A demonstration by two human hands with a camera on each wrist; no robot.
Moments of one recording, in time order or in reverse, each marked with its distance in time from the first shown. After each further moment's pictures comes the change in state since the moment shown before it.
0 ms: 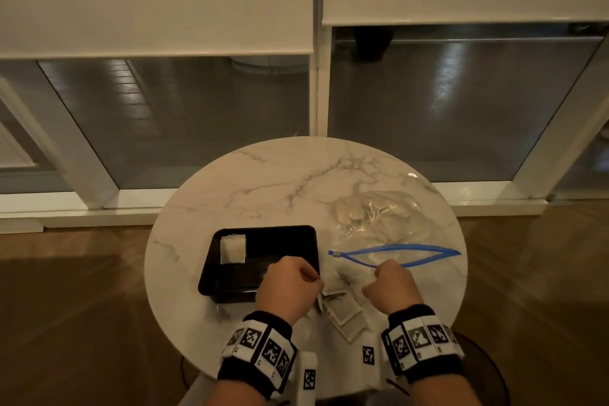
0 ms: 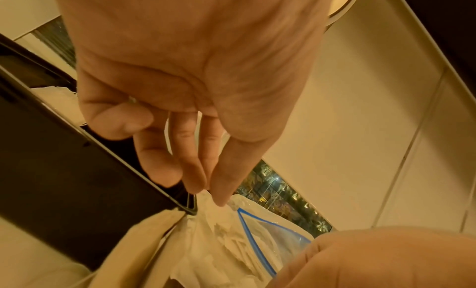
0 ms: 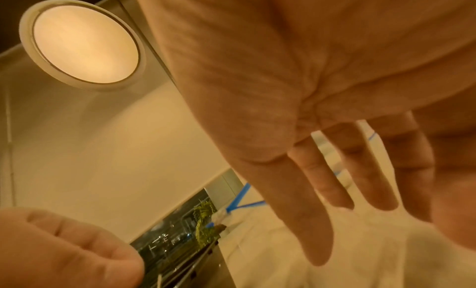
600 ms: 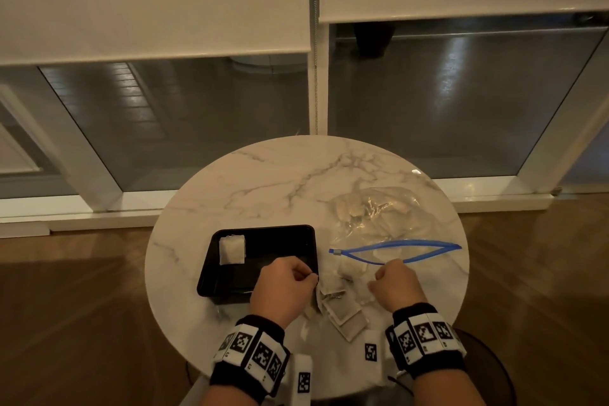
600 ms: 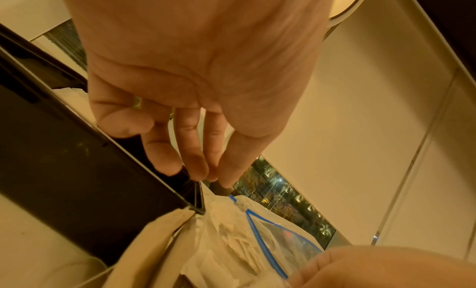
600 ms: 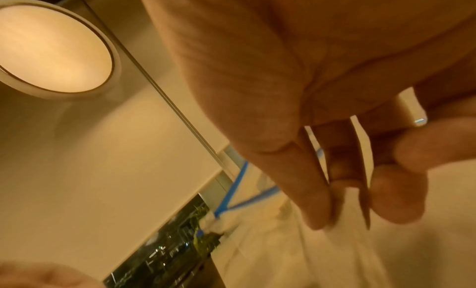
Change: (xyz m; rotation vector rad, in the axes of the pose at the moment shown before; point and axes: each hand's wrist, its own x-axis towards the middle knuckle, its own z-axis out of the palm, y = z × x) left_hand -0.001 -0.005 -0.001 -0.087 0.043 -0.003; right_hand 0.009 0.011 -0.001 0.081 0.003 -0.005
